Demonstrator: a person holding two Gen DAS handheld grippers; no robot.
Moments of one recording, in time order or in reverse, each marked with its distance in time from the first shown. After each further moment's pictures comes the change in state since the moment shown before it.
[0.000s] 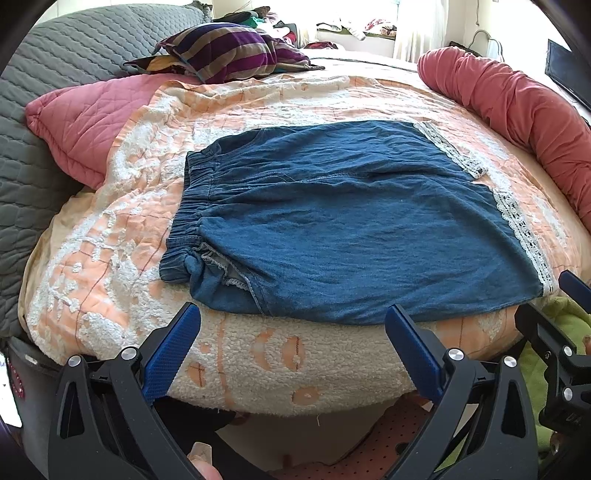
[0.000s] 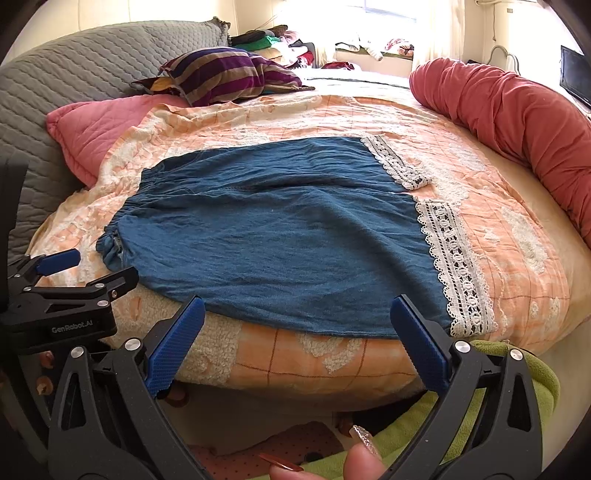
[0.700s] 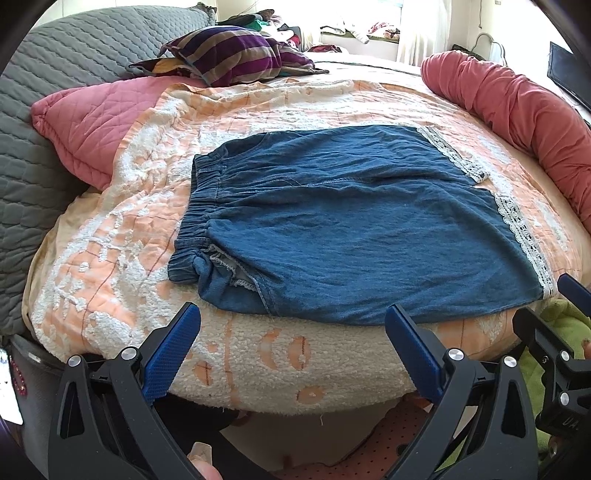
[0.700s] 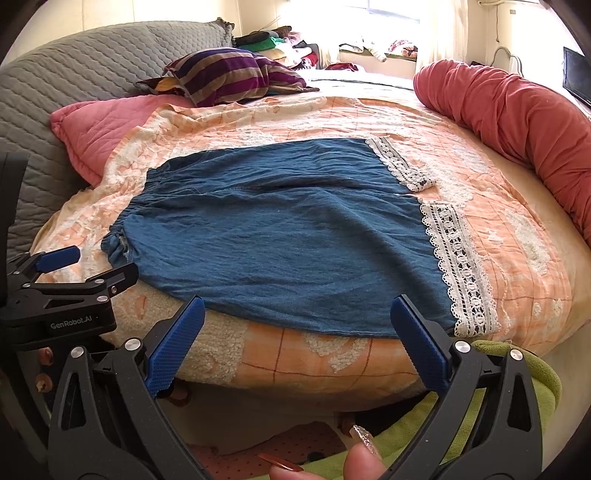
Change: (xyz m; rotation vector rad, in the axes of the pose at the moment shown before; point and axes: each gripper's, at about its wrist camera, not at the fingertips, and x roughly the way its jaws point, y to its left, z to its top) left arm -0.006 0.005 -0.001 -0.008 -0.017 0.009; right arm -0.002 0.004 0.000 -0.008 0.001 0.015
